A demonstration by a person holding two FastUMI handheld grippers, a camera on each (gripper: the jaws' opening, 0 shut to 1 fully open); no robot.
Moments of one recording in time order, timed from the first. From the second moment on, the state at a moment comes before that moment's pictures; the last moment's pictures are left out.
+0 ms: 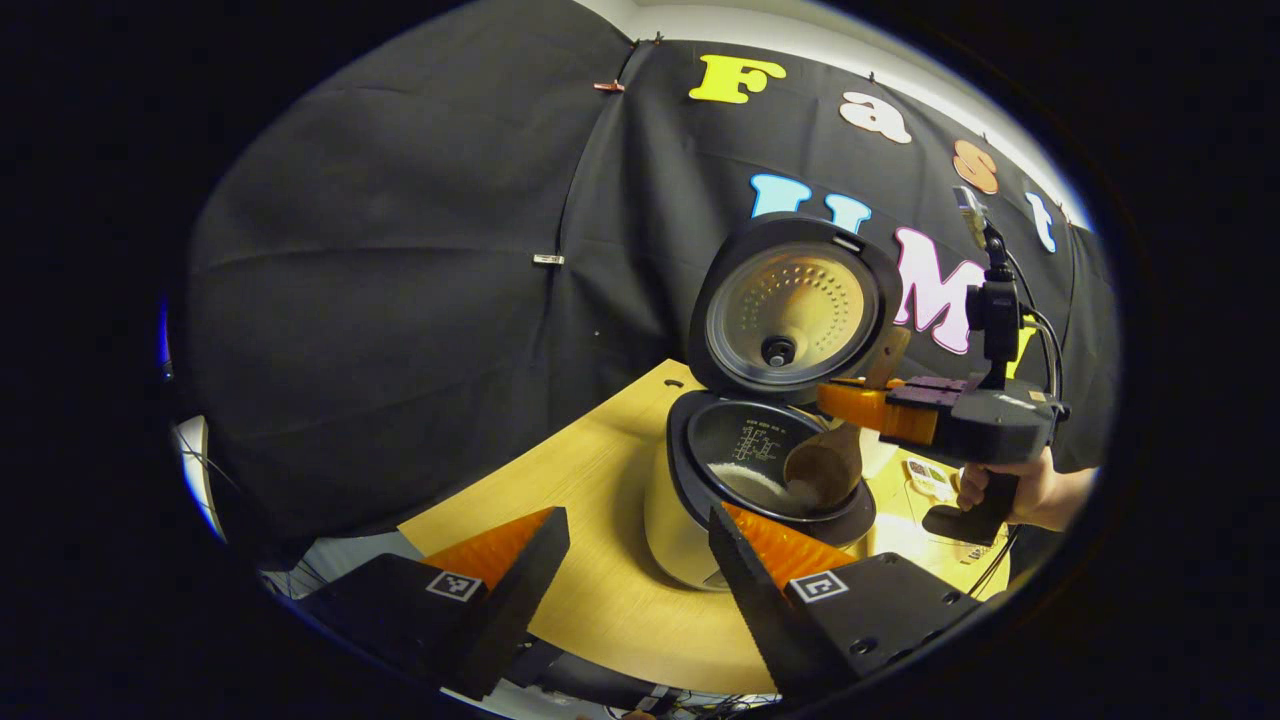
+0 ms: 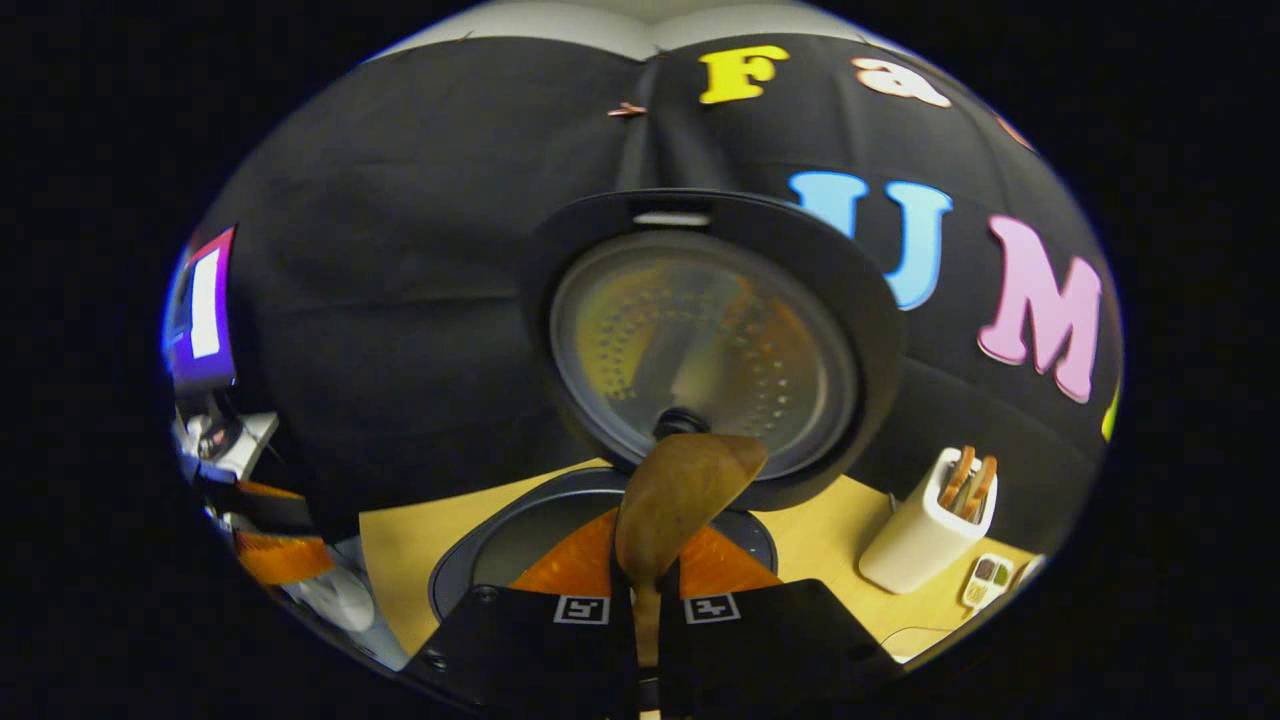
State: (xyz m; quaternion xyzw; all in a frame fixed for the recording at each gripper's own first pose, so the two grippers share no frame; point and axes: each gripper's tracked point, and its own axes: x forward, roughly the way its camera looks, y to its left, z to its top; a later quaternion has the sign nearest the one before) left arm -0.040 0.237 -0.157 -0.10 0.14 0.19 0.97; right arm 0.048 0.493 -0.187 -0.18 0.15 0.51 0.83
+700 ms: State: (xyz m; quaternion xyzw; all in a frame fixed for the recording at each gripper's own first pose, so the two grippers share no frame) left arm -0.034 0.199 -0.150 -0.10 0.13 0.18 0.97; right arm 0.084 0.457 -0.139 0.00 0.22 0.42 0.88
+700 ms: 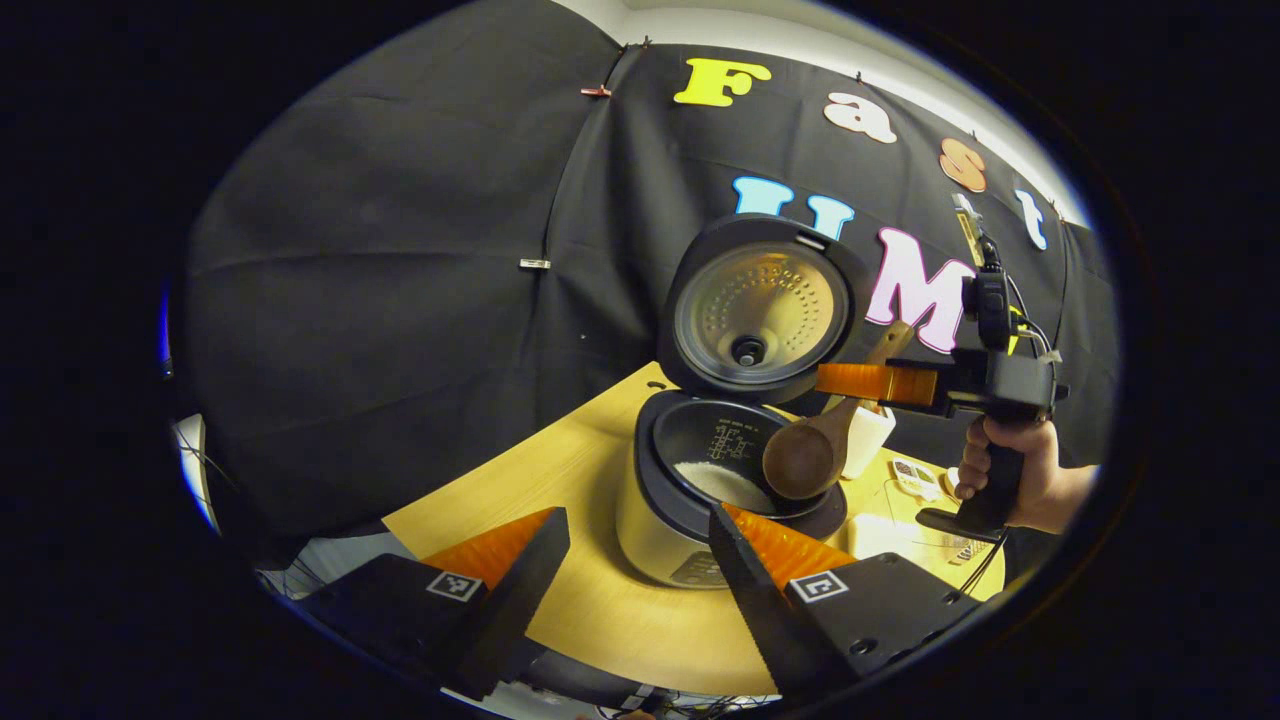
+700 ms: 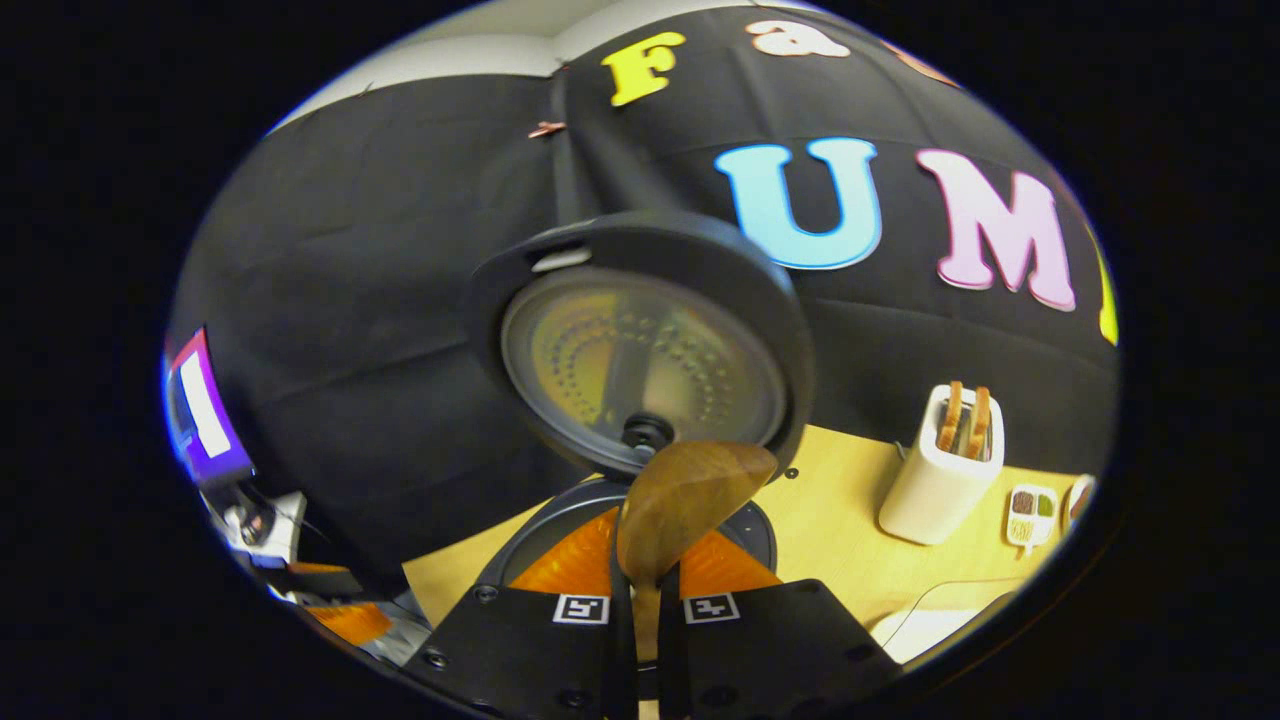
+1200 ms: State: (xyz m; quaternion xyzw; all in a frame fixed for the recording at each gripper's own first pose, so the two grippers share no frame) left arm -0.002 0.129 -0.137 -0.08 0.12 0.11 0.98; right arm 0.144 0.322 -0.072 0.10 0.20 0.29 0.93
